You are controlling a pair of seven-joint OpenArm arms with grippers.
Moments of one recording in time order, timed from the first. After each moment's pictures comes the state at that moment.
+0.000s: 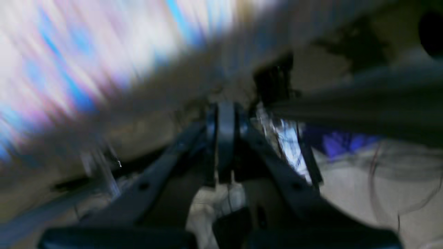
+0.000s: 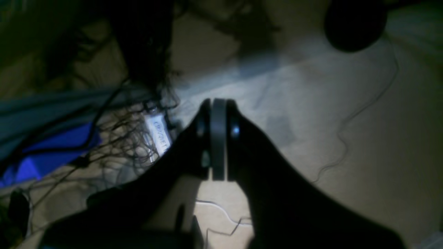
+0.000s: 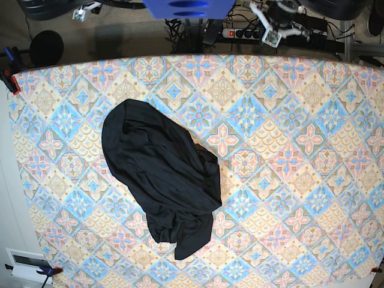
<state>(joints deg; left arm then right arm) 53.3 -22.7 7.2 113.1 -1.9 0.4 15.1 -53.4 9.2 13.4 81.8 20.8 2.5 -6.0</state>
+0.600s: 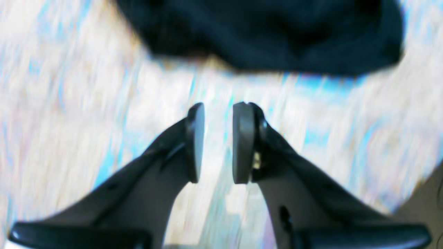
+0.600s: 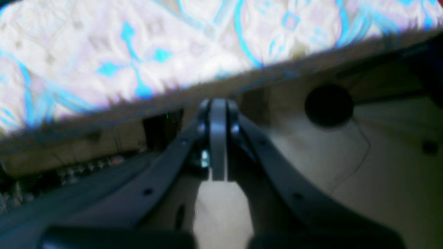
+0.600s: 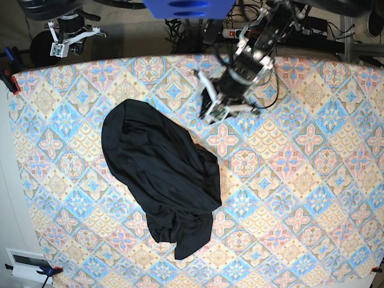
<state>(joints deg) 12.9 -12.0 28.0 111.9 -1.8 0.5 35.8 -53.3 8.9 21.0 108.6 21.0 2.8 -21.3</state>
